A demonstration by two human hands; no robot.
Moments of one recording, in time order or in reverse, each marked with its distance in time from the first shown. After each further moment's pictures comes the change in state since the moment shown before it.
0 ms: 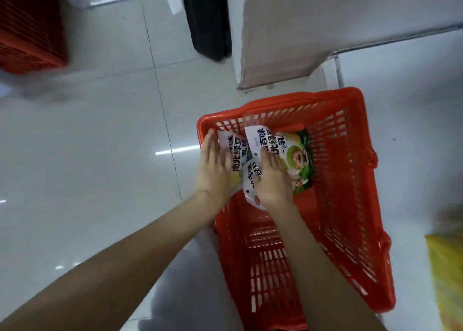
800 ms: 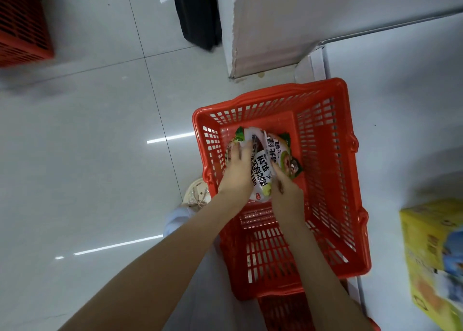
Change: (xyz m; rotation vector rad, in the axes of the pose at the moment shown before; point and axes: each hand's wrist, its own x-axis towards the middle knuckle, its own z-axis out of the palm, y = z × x) left_hand -0.023 0.028 -0.038 -1.472 0.019 -0.001; right_hand -0.091 0.014 -0.030 0.672 0.159 0.129
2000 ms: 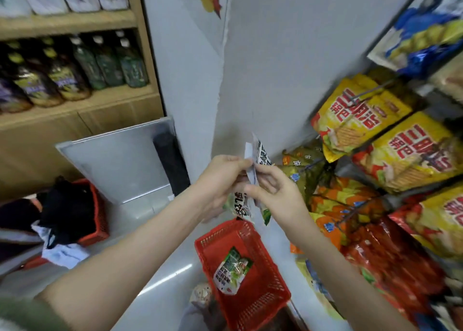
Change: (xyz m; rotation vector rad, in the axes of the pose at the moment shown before) left_hand -0.429 0.370 -0.470 -0.883 -0.227 0.301; right_hand -0.398 -0.495 -0.310 0.527 0.163 -0.496
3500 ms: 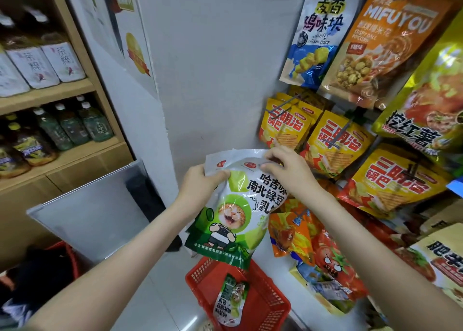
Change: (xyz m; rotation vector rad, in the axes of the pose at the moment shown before) left_hand -0.038 0.000 0.041 0.412 0.045 0.363; right_hand -0.031 -0.052 -0.110 -0.676 0.245 -0.183
